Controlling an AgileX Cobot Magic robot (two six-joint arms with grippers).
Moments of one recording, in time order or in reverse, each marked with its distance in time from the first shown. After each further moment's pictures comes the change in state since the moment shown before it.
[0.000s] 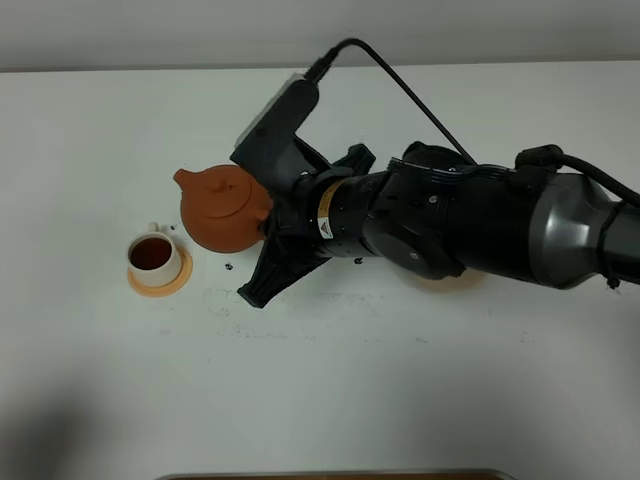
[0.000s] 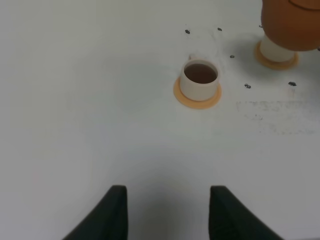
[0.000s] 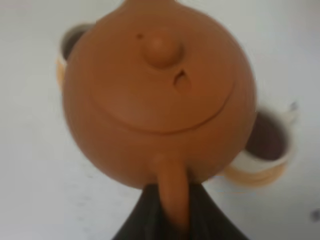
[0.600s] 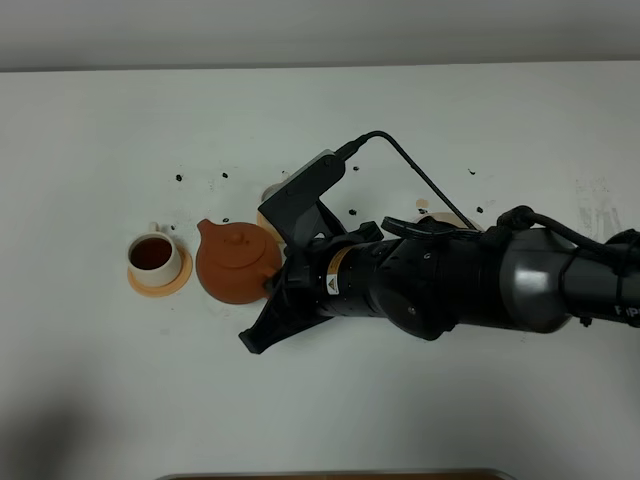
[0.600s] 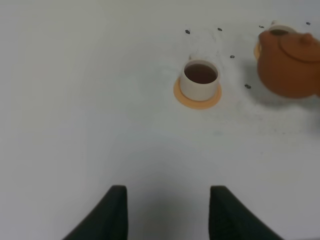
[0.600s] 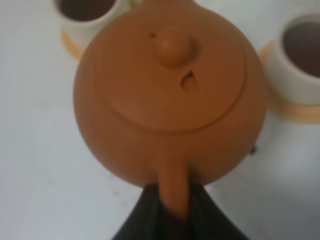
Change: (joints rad) left arm 0.000 0.000 0.000 0.000 0.000 0.000; right arm 0.023 0.070 0.156 0.204 -0.195 0.003
